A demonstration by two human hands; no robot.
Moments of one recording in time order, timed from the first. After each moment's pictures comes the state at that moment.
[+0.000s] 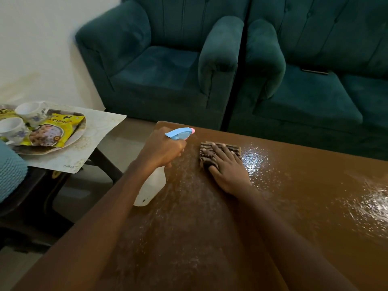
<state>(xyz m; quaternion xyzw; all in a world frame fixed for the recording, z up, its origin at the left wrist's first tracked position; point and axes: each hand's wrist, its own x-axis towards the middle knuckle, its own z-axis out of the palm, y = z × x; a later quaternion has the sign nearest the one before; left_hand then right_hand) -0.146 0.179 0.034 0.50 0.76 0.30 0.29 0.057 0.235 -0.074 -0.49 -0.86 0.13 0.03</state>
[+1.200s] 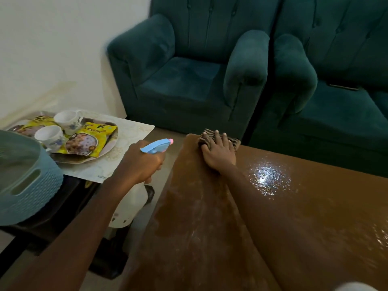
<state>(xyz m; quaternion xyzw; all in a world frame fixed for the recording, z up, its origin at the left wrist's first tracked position) -0.267 0.153 0.024 0.40 0.83 0.30 0.26 -0.093 0.305 -0.069 -0.56 -0.81 0.17 0.05</state>
